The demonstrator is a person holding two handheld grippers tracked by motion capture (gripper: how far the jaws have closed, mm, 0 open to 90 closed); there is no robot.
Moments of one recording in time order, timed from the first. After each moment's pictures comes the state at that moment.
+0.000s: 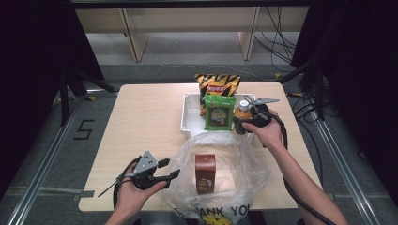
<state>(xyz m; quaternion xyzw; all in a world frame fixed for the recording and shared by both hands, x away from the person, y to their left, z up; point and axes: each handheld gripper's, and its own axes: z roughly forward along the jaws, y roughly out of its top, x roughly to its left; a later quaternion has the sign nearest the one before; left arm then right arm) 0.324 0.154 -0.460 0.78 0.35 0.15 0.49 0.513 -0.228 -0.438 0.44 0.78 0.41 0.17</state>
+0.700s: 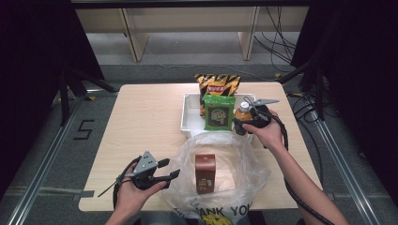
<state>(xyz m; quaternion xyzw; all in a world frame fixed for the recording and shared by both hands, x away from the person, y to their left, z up) 0.324 0.154 -0.460 0.78 0.35 0.15 0.49 0.511 -0.230 -0.441 0.43 0.79 0.39 0.18</state>
